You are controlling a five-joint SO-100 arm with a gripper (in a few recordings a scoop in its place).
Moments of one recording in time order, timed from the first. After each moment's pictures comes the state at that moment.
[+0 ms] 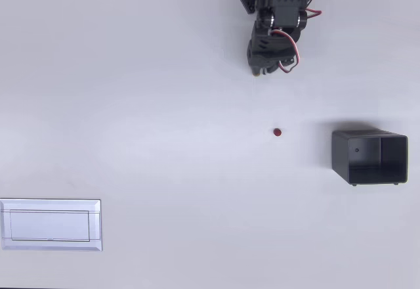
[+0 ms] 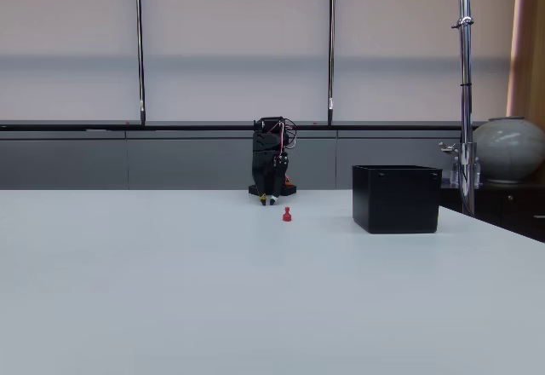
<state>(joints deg) 0.3 14.0 0.4 43.5 6.7</state>
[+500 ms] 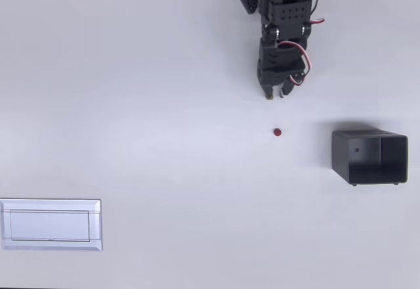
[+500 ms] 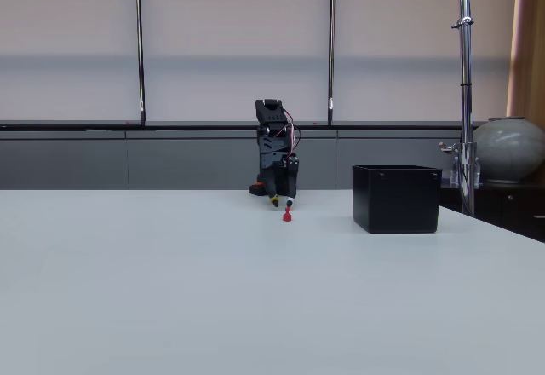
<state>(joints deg) -8.8 37.4 1.0 9.3 3.2</state>
